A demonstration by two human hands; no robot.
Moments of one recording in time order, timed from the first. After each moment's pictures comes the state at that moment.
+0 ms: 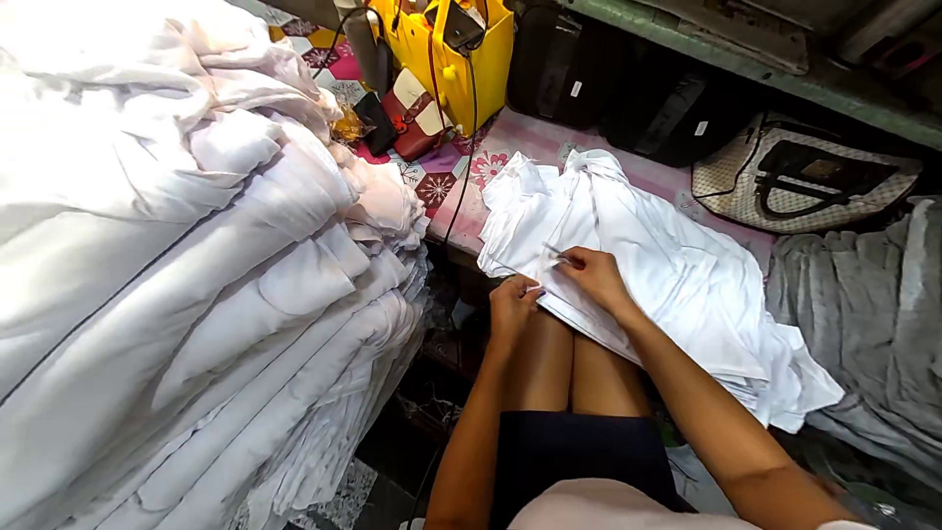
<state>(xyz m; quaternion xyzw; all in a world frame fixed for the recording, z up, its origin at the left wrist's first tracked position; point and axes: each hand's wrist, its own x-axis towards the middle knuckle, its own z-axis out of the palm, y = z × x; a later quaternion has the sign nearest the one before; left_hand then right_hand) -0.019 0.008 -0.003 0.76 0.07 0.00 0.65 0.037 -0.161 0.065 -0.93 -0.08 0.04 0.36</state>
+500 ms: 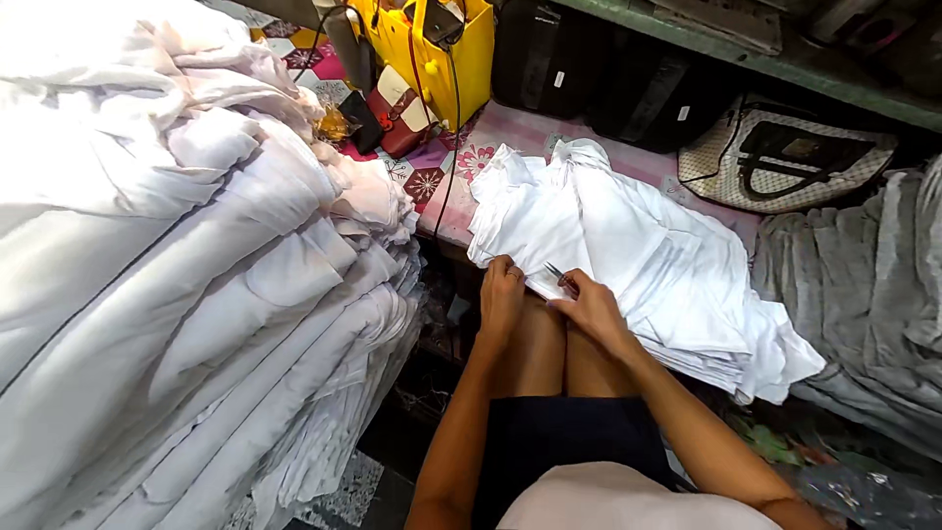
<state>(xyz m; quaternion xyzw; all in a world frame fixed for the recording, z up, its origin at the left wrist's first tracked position) -0.017 0.009 -0.024 0.91 -0.07 0.12 0.40 -0.027 -0.167 0.057 -0.95 -0.02 0.16 0.27</state>
